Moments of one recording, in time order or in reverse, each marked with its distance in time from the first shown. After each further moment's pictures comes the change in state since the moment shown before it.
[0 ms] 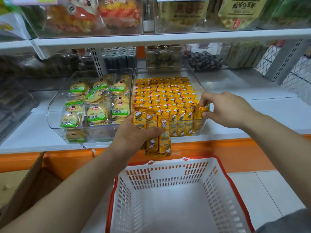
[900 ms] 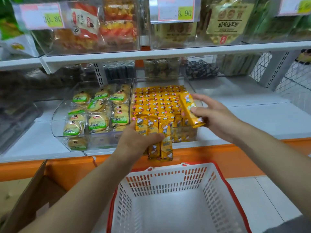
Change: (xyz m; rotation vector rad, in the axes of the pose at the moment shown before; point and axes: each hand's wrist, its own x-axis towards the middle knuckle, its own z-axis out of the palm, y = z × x) left_hand -0.005 0.006 0.012 -0.025 0.025 0.002; right_hand -0.019 -0.042 -0.013 1.406 -0.066 0.261
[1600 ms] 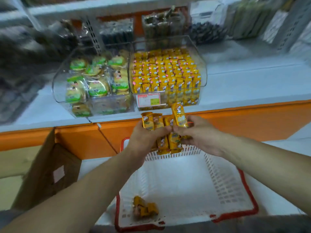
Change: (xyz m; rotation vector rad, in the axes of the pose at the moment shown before) left_hand -0.043 -0.091 0.018 -0.125 -0.022 -0.140; right_hand -0.077 0.106 0.062 0.179 -0.037 0.392
